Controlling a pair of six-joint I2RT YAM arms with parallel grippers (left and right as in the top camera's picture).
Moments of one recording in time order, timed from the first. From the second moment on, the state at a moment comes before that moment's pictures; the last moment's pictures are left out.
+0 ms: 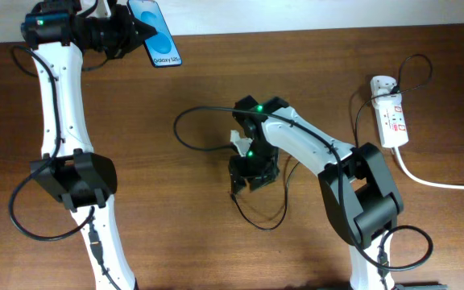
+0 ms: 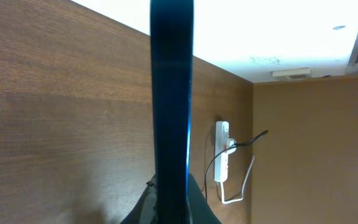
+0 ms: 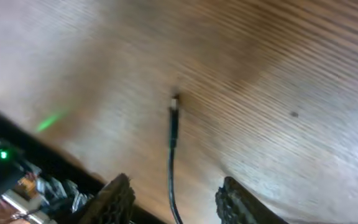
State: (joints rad) left arm 0.11 2.43 2.72 -1.22 0.86 -0.41; right arm 0.53 2.11 1.56 -1.19 -0.50 0.16
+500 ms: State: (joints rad) left arm 0.11 2.43 2.72 -1.24 0.86 -0.41; right arm 0.56 2.10 1.41 -1.00 -0.56 0.22
